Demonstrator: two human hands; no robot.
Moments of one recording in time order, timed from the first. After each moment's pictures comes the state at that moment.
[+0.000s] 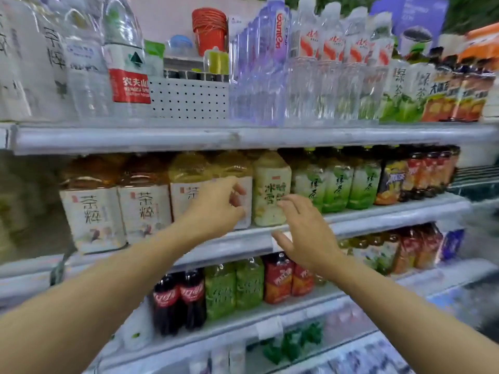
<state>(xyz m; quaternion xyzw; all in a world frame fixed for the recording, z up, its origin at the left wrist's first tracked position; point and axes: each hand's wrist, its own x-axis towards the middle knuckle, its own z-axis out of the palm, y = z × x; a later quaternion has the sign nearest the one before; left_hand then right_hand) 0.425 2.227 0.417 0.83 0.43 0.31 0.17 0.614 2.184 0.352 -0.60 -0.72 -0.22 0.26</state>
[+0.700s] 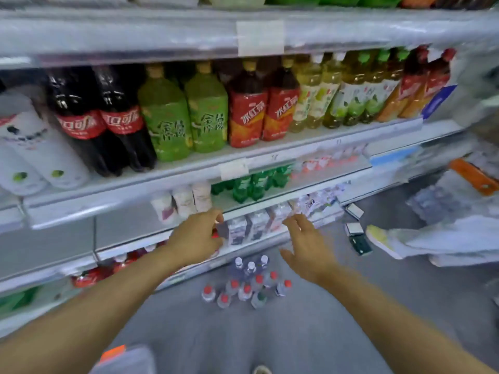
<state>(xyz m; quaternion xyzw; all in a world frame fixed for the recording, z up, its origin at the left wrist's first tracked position) 0.446 2.166 0.066 0.82 0.47 -0.01 0.33 0.659 2.054 0.046 -0.77 -0.62 0.15 0.03</state>
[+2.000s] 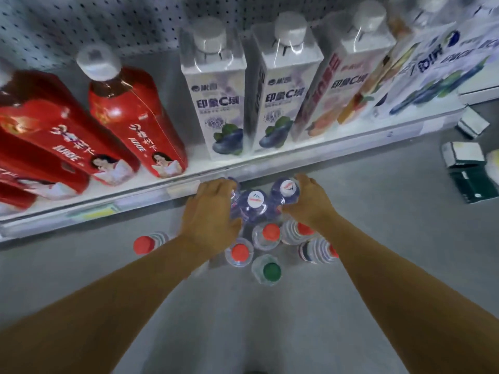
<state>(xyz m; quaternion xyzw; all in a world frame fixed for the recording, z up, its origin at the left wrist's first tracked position) 0.583 2.176 -0.511 0.80 0.54 0.01 0.27 0.782 2.155 -0.556 -0.82 -0.45 0.34 0.06</state>
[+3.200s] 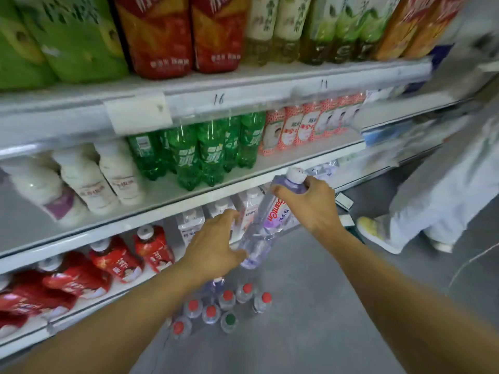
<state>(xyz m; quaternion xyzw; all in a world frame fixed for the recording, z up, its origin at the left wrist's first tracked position) 0.617 2.160 -0.140 0.83 0.41 0.07 0.37 0.805 2.118 -0.098 -0.82 -0.37 0.19 0.39</state>
